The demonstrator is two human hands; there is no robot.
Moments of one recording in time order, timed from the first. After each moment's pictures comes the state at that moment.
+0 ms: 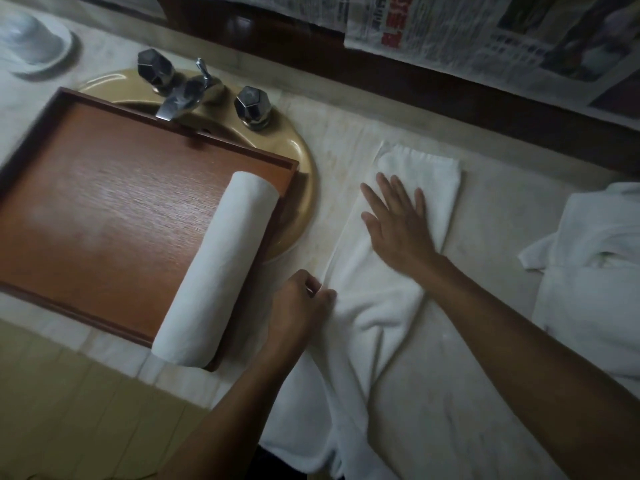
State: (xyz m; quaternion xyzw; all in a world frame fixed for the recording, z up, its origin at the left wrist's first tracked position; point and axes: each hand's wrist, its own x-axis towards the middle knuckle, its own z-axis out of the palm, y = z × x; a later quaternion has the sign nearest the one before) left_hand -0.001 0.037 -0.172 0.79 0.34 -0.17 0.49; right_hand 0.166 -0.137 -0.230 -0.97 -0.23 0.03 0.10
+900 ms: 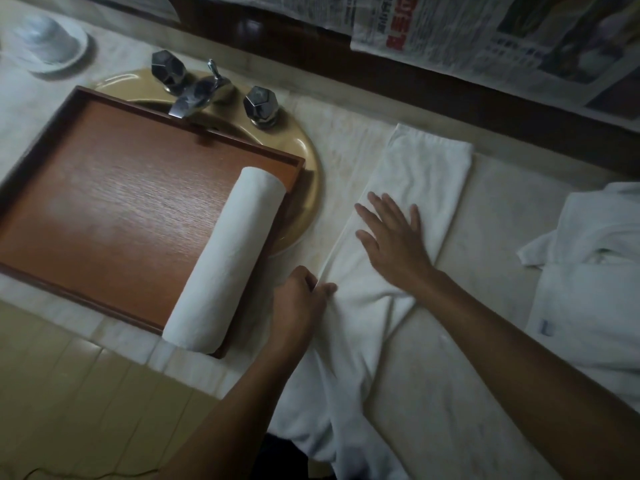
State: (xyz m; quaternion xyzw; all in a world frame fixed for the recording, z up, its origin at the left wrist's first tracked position) left_hand -0.012 0.037 -0.171 0.81 0.34 -0.11 0.46; right_hand 0.129 -0.133 -0.235 -0.96 -0.26 -0.02 0.13
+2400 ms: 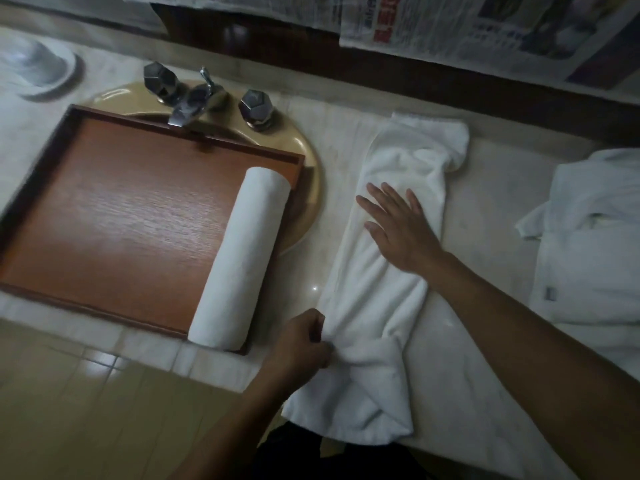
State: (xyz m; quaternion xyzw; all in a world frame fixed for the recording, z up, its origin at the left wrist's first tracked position) left_hand -0.085 0.073 -0.162 0.79 0.19 -0.29 0.51; right_hand 0.126 -0.139 -0.229 -0.95 -0.29 -0.02 0.09
